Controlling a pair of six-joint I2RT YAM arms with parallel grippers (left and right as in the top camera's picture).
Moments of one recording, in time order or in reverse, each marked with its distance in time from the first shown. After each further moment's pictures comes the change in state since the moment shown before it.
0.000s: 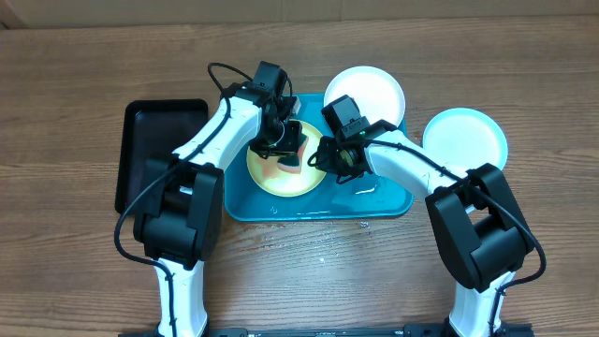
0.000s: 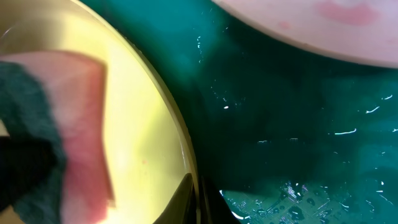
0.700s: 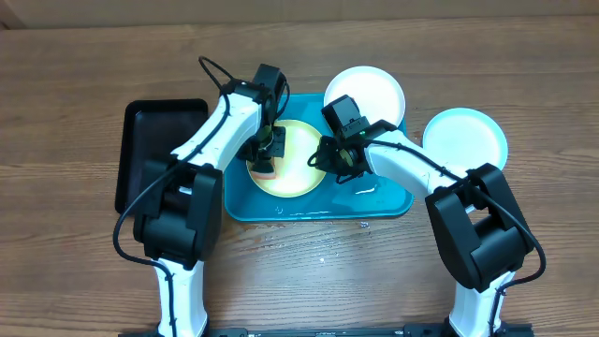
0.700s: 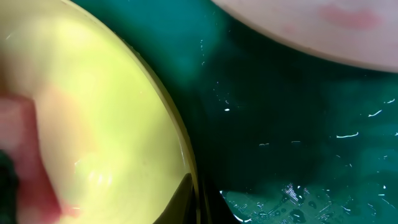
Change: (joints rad) left arm -0.002 0.000 0.031 -0.188 -0.230 -0.061; right arm 0.000 0.000 0.000 0.006 0.000 -0.001
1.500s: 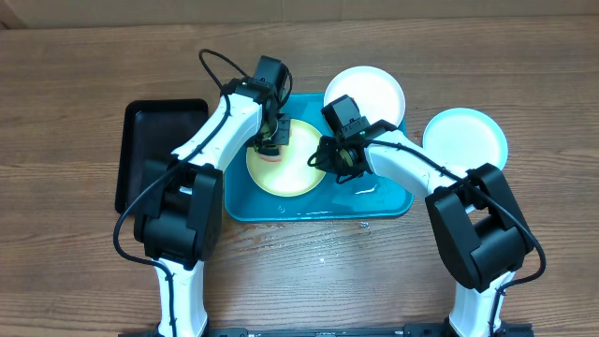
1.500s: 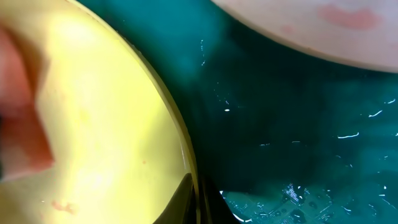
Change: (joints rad) left arm -0.001 0.000 0.000 0.167 -0.060 -0.017; right arm 0.000 0.000 0.000 0.000 0.001 0.000
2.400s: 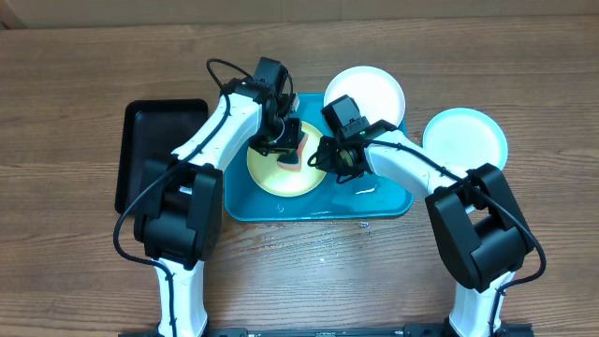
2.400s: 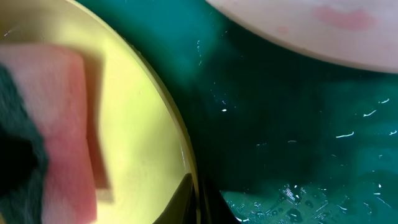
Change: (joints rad) left arm 0.000 0.000 0.002 -0.003 0.309 0.079; right arm 0.000 0.000 0.000 -0.005 0.006 0.000
